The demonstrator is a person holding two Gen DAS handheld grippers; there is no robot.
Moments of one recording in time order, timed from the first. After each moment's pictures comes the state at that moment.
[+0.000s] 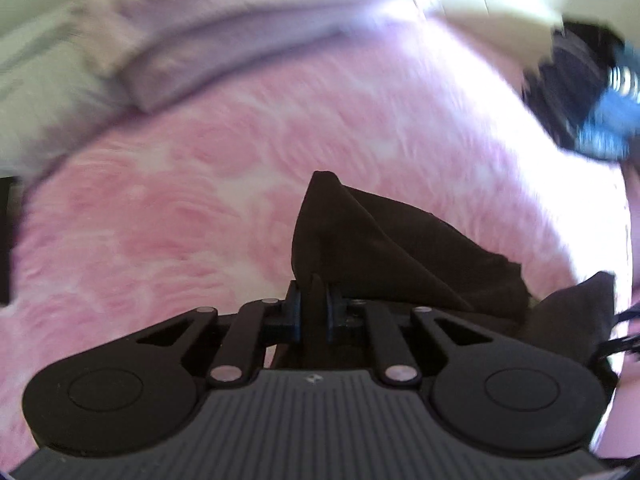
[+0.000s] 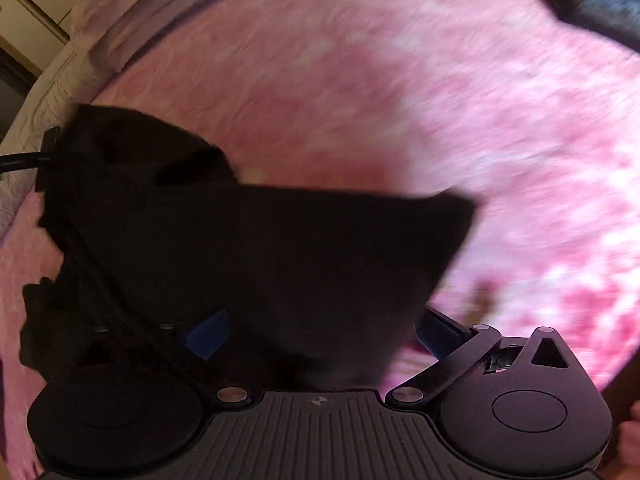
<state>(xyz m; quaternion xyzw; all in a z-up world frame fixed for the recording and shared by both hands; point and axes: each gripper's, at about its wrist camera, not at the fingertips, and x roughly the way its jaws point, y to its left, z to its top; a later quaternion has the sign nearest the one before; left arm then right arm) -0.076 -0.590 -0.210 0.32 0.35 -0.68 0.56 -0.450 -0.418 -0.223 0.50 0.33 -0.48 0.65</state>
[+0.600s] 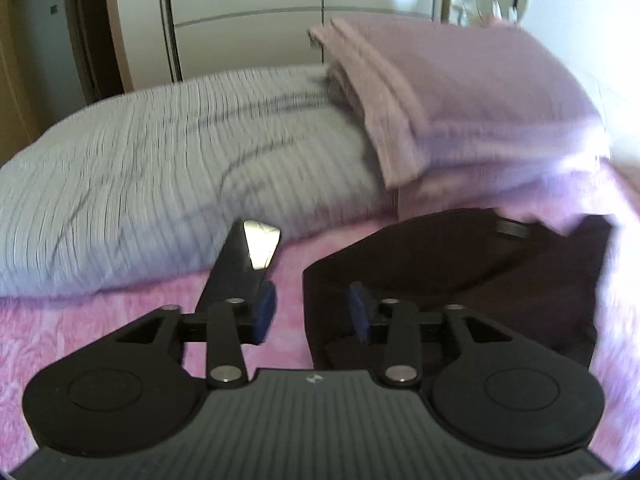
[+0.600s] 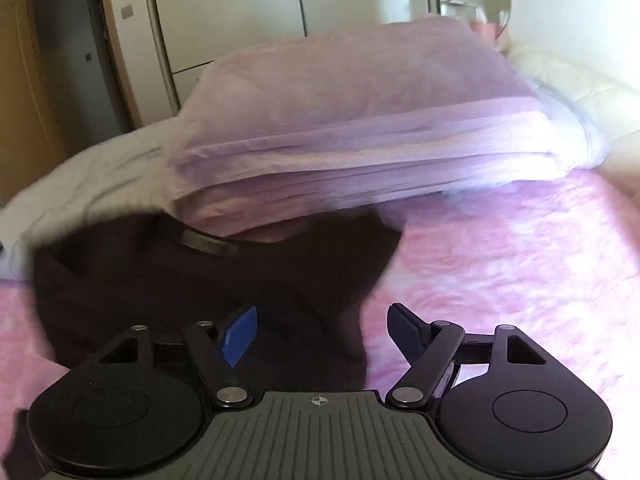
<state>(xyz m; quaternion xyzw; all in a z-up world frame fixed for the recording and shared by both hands) 0.061 -0.563 -0.142 0.25 0.31 -0.53 0.75 -0.291 -0.612 -0.095 0.26 0.25 -0.46 0.81</state>
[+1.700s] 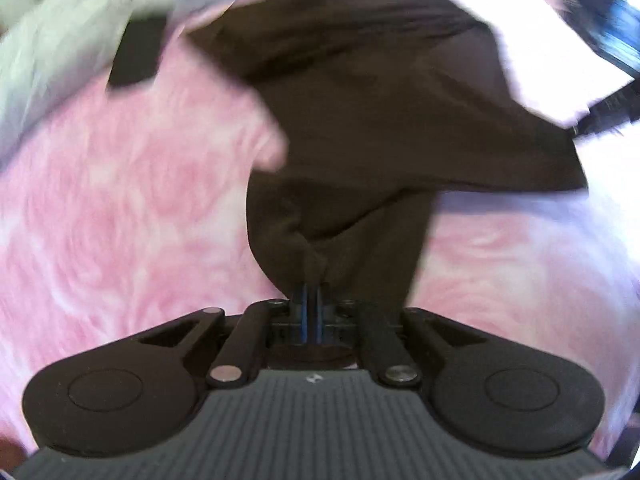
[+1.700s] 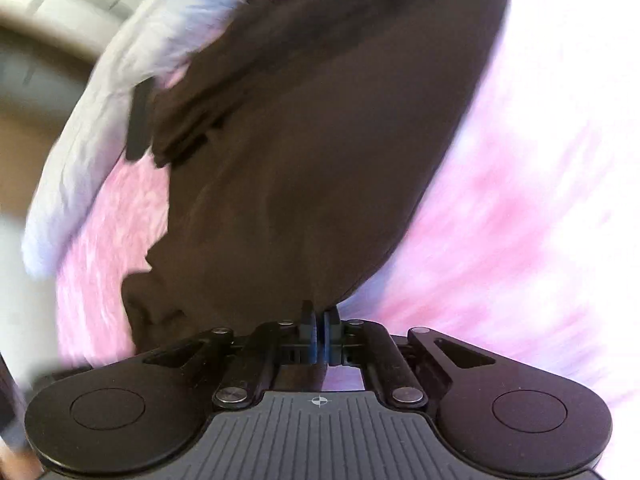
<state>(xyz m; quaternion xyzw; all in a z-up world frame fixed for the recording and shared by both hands) -0.004 -0.362 -0.240 0.42 0.32 -0.64 0.56 -0.210 -0.428 -0.208 0.51 0.33 -0.38 0.70</state>
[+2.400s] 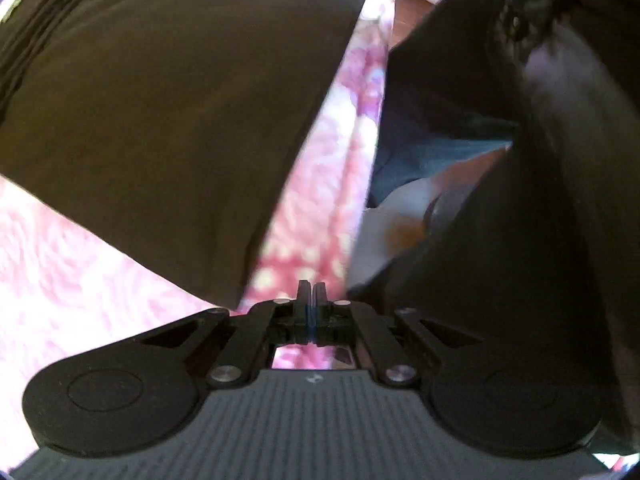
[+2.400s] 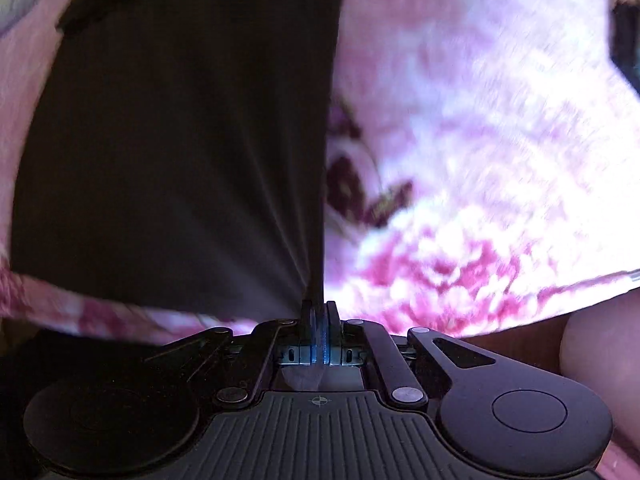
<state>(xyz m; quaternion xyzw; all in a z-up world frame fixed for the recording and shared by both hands) -0.252 -0.232 -0.246 0.58 0.34 -0.68 0.29 -0.456 -0.411 -0.193 0.39 0.61 -0.33 0.60</state>
